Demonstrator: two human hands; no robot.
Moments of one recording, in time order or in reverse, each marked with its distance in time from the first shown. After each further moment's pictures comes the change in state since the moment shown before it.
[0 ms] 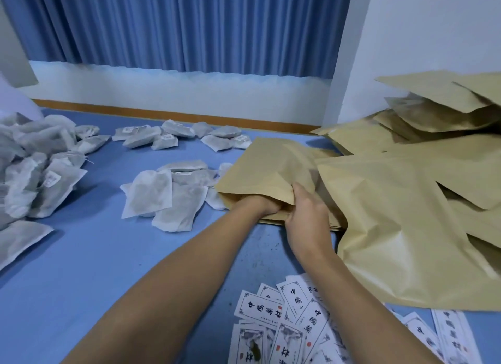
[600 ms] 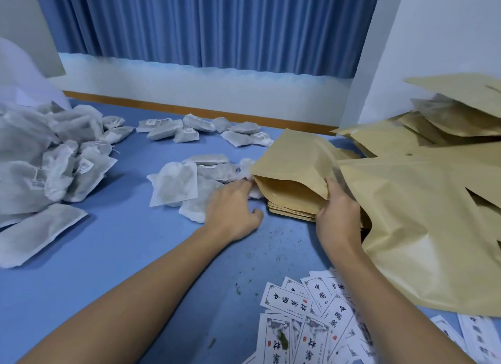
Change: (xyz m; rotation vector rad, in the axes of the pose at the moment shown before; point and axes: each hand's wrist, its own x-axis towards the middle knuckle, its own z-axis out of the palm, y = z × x) left_hand -0.104 -0.059 -0.029 0.158 0.480 -0.032; right_hand 0.000 0.001 -0.004 -0.027 0.023 0.174
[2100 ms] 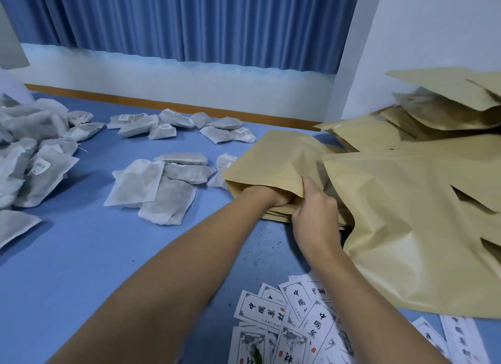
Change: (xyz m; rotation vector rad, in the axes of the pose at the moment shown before) left_hand 0.092 0.081 0.071 -0.110 -0.545 0.097; right_hand 0.006 0.005 0.007 -0.022 0.021 -0.127
